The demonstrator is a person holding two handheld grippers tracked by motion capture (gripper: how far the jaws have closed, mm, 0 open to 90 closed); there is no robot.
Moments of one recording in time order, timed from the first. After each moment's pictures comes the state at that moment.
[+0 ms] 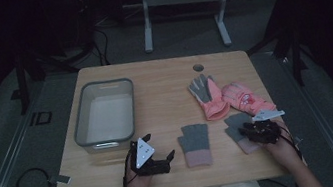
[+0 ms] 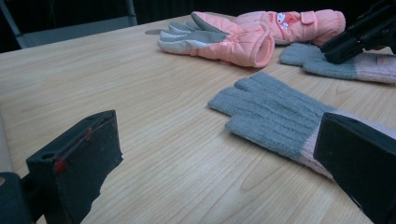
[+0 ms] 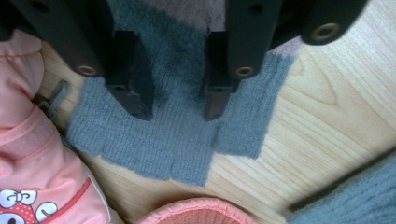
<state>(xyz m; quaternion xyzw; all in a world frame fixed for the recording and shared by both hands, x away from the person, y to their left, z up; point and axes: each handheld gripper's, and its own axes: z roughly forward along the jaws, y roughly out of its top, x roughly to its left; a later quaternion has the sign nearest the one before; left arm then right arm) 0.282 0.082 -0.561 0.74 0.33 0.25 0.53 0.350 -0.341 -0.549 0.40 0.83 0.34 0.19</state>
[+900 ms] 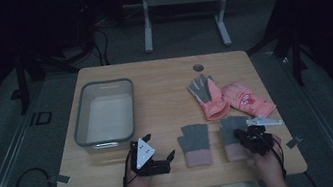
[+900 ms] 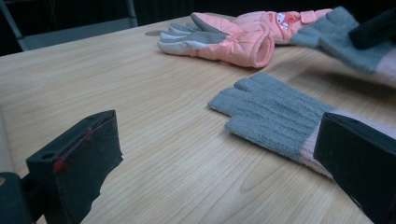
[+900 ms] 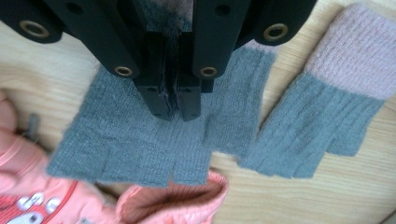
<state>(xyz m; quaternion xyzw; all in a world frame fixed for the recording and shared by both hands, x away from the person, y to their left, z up) 0.280 0.081 -0.561 0.74 0.33 0.26 0.53 0.300 -0.282 -0.516 0.54 0.74 0.35 0.20</state>
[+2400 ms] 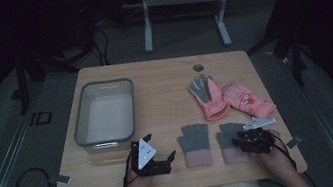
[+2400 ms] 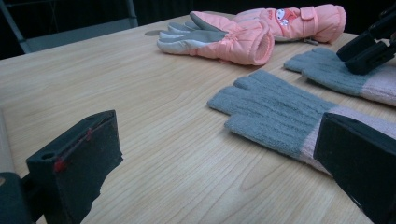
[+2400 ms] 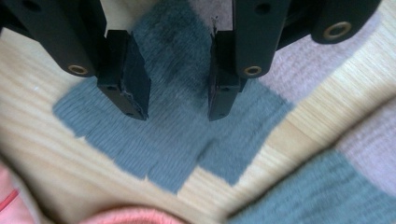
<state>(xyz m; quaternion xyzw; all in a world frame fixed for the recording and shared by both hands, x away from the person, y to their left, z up) 0.280 0.079 -0.561 0.74 0.32 0.26 0.52 0.319 -0.305 -0.541 0.41 0.84 0.31 0.17</state>
